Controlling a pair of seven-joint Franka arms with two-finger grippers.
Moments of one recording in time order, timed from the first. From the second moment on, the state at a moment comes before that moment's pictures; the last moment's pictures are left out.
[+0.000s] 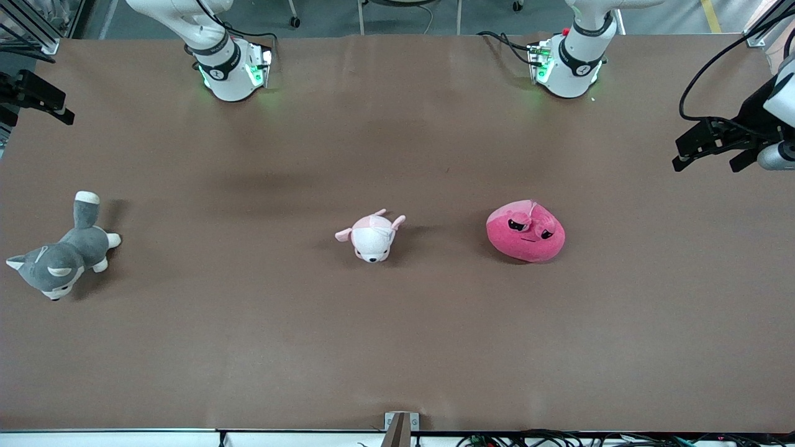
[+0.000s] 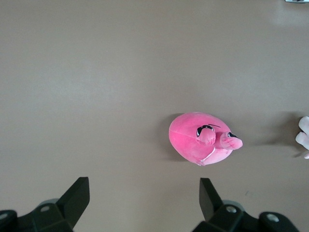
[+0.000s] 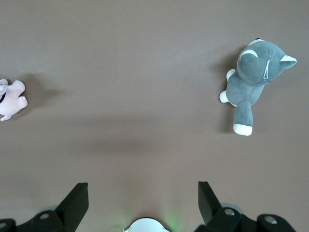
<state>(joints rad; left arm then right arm) 0.00 -0.03 -0.07 -1.57 -0.04 1.63 -0.06 0.02 -0.14 -0.10 -1.61 0.01 1.42 -0.09</state>
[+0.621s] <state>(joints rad) -0.01 0.09 -0.14 -1.57 -0.04 1.63 -0.06 0.02 -0.14 -0.10 -1.59 0.01 1.42 -0.09</state>
